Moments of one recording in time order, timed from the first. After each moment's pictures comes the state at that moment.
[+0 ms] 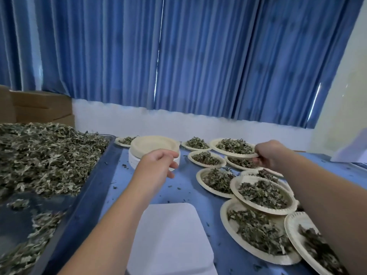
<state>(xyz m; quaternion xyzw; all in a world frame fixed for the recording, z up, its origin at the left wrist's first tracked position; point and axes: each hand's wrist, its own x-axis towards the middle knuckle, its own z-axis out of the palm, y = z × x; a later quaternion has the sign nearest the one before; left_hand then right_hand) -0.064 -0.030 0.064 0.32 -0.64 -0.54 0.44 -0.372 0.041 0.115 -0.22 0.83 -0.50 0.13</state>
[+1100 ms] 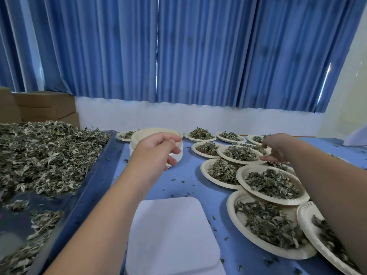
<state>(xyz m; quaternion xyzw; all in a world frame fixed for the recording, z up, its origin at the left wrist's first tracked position) -0.062 -0.027 0.079 0.30 -0.66 -0.53 0.44 -0.402 0.033 0.103 -0.16 0.88 -0.39 0.24</state>
